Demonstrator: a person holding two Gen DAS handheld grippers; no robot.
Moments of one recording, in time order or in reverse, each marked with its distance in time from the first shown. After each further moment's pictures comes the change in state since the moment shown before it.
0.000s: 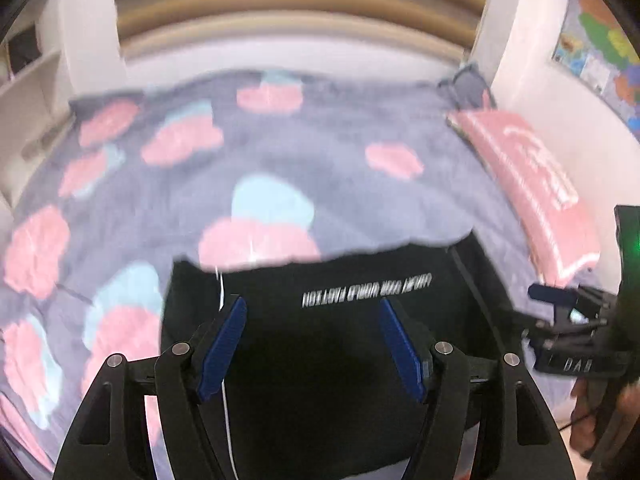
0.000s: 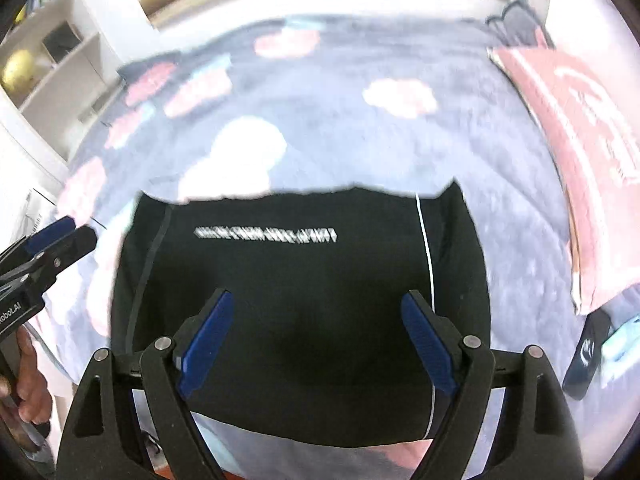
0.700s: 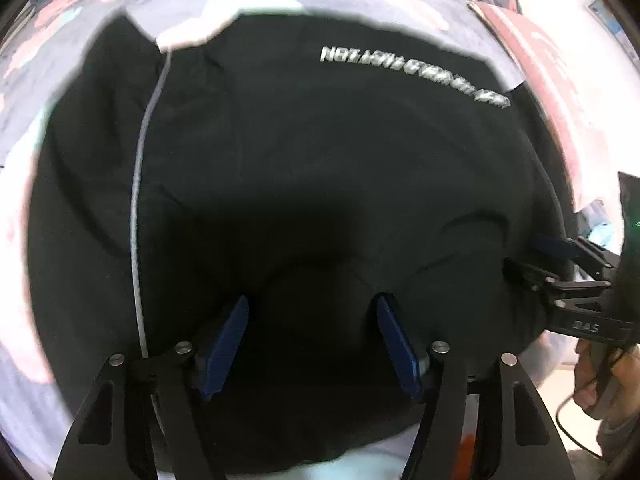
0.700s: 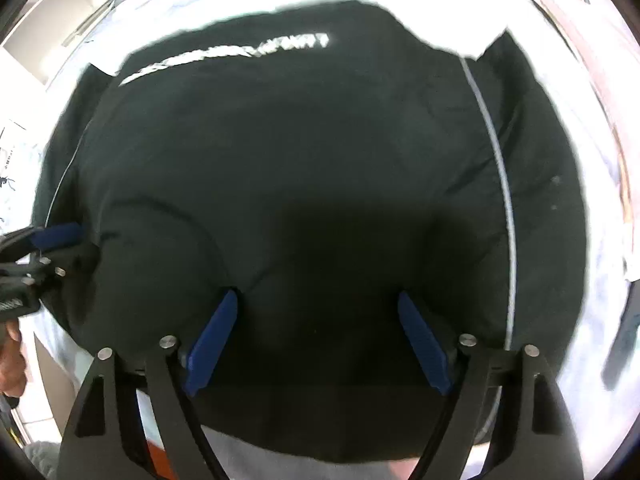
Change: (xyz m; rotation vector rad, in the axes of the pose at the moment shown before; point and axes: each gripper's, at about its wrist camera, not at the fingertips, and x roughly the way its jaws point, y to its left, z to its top) left arm 0.148 0.043 -0.150 -0.076 0.442 -0.126; right arm 0.150 -0.030 -0.094 -0.079 0.250 -0.029
